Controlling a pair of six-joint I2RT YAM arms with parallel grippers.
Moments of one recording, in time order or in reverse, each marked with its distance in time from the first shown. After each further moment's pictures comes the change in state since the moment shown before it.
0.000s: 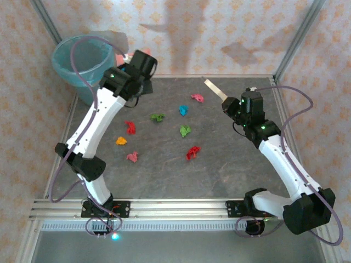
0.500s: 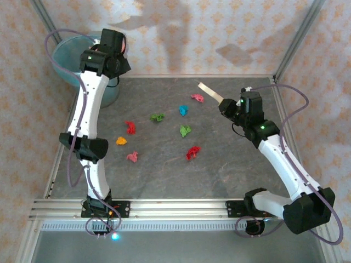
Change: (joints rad) left arm 0.311 0.220 0.311 -0.023 0.174 -0.023; right arm 0.006 0.008 0.000 -0.004 -0.077 -0.073
